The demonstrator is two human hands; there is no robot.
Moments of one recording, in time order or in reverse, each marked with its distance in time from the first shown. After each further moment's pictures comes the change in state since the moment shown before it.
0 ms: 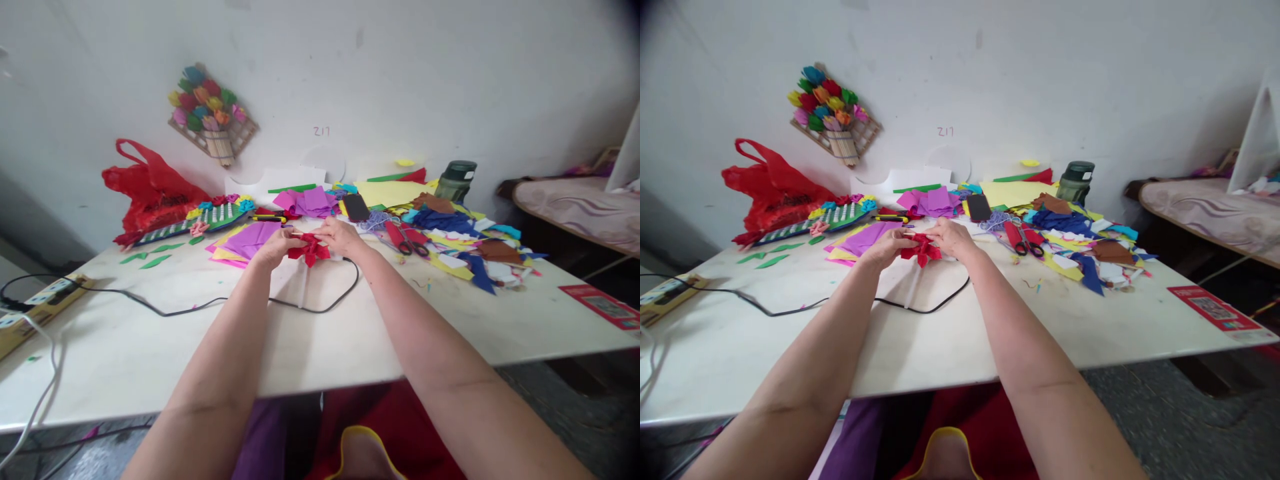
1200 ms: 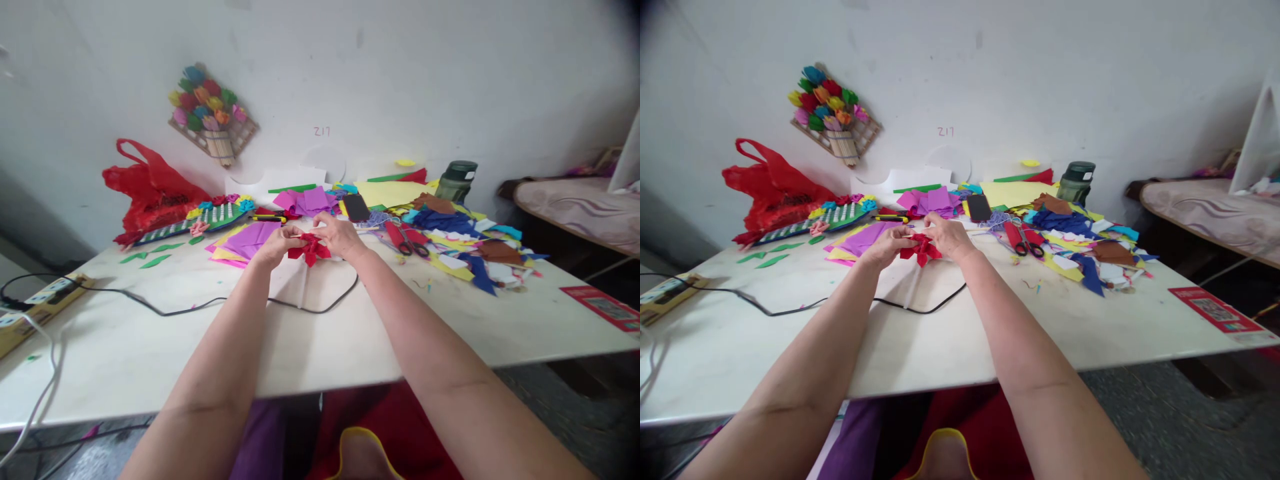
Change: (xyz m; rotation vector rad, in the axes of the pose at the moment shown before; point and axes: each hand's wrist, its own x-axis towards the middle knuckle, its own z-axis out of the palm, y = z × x) left_hand 0.005 -0.006 -0.003 -0.022 -0.013 0.067; right_hand -0.003 -0.009 -0.004 -0.097 0.114 -0.164
